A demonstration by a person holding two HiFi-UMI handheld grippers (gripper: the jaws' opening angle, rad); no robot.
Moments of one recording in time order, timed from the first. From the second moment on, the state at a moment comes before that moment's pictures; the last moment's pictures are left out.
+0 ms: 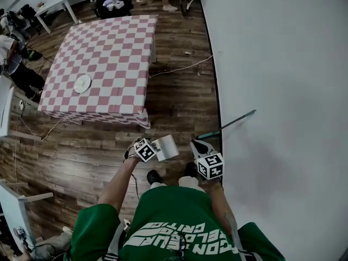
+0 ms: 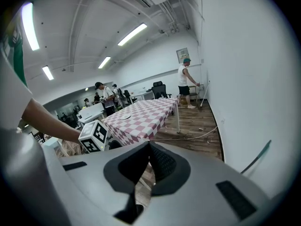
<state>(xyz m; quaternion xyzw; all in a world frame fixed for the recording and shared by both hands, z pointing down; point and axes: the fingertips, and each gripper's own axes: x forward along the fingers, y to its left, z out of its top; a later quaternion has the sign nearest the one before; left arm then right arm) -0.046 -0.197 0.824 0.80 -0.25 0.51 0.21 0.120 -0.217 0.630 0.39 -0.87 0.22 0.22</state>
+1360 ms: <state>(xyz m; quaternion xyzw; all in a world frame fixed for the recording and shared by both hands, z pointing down) -0.024 -0.172 0.926 0.74 -0.12 0.62 0.23 0.142 -0.197 0.757 0.38 -0.81 0.38 0.24</state>
